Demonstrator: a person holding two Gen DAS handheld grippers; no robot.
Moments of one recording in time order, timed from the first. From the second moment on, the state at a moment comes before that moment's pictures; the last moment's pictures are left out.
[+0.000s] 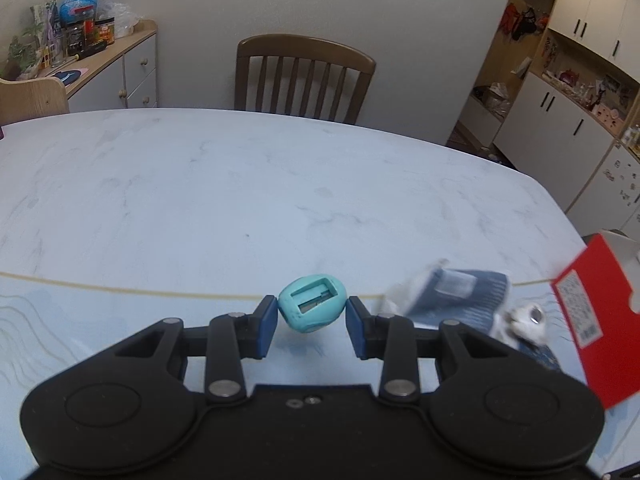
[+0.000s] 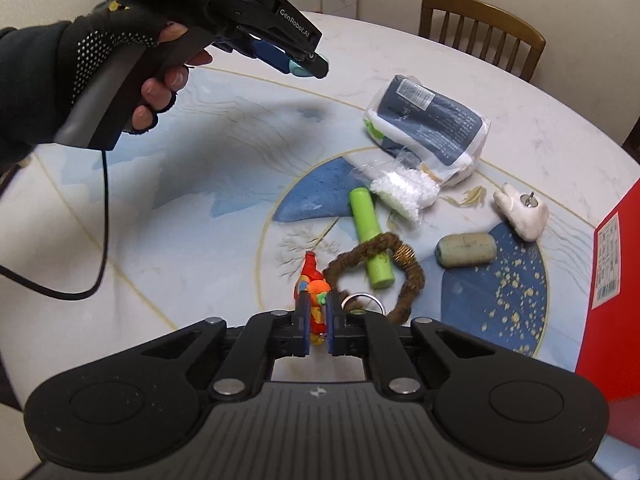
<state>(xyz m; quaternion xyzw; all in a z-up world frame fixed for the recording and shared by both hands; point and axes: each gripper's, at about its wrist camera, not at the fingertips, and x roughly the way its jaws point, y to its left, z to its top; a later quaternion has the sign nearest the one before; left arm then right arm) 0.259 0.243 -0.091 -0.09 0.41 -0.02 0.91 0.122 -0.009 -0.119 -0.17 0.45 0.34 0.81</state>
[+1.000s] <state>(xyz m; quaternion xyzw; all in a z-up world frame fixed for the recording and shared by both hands) 0.192 0.079 -0.008 -0.04 0.41 -0.16 0.90 0.134 -0.172 -0.021 -0.03 0.37 0.30 0.88</state>
